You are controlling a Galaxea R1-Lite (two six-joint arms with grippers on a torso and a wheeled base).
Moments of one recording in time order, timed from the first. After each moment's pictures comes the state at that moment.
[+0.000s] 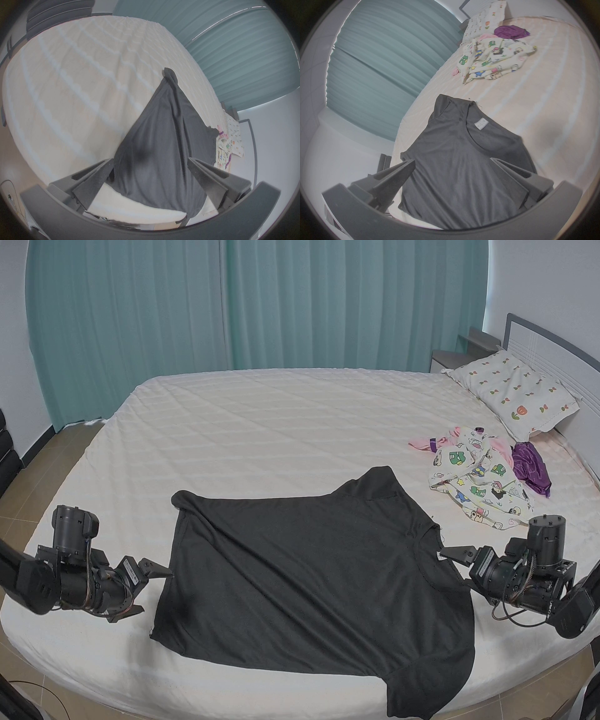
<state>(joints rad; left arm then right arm) -0.05 1.68 -0.56 -0.30 -0.26 -0.82 0.25 1.76 -0.34 -0.95 0.11 0.87</state>
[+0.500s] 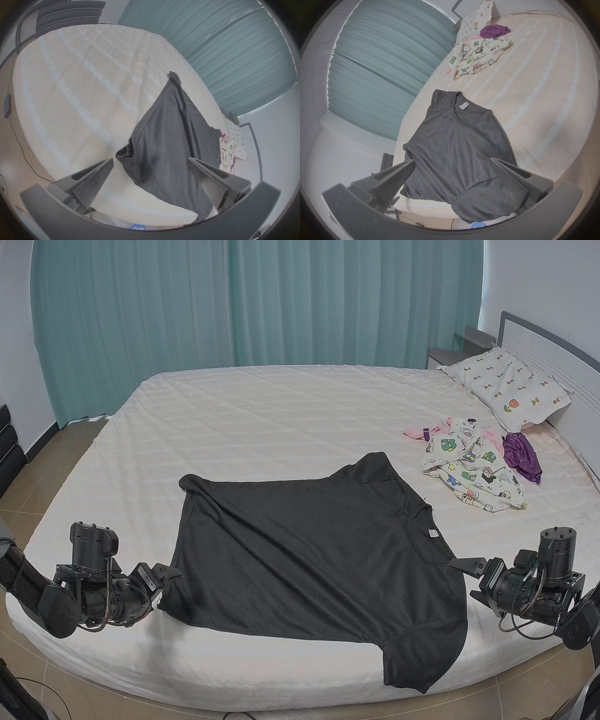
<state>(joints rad) -0.15 1.77 -0.44 -0.60 -0.09 -0.90 0.22 1.72 -0.23 -1.02 0.15 0.89</state>
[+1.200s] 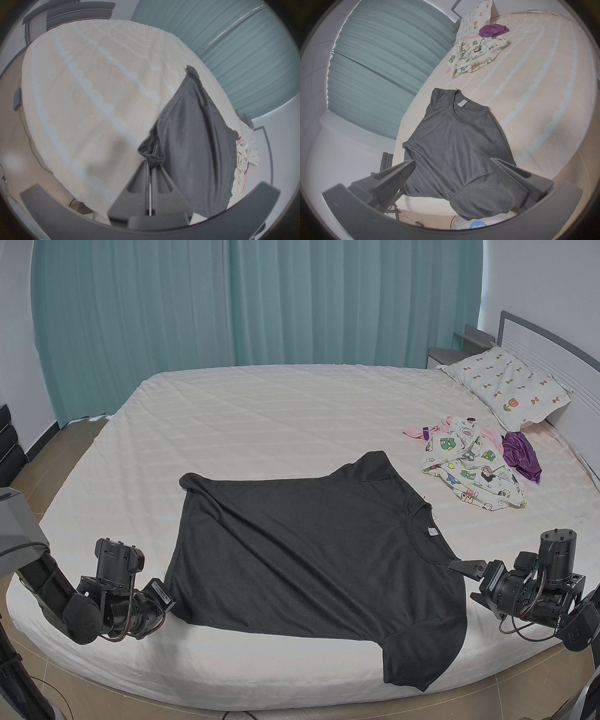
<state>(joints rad) -0.20 1.92 -0.44 -0.65 0.04 -0.98 0.23 1.72 -0.21 -1.01 0.14 0.89</state>
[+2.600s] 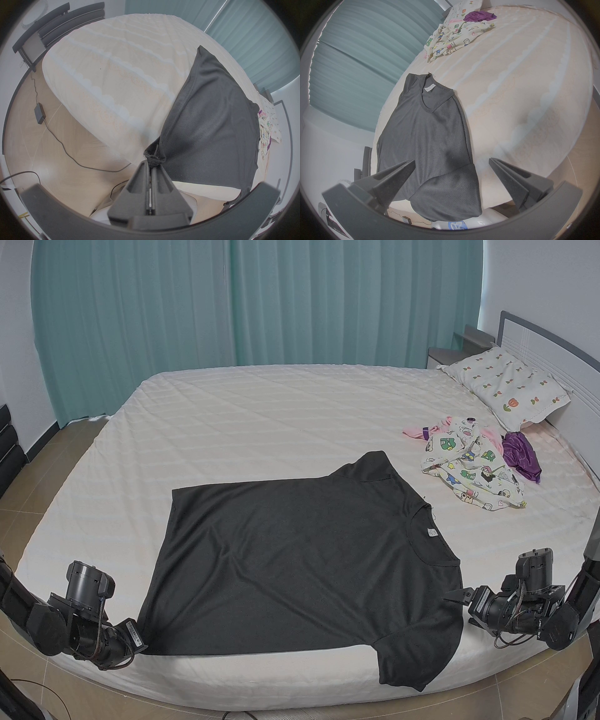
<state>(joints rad) -0.11 1.71 -0.31 -0.30 0.03 -0.75 0.16 1.94 -0.21 -1.03 0.16 0.80</state>
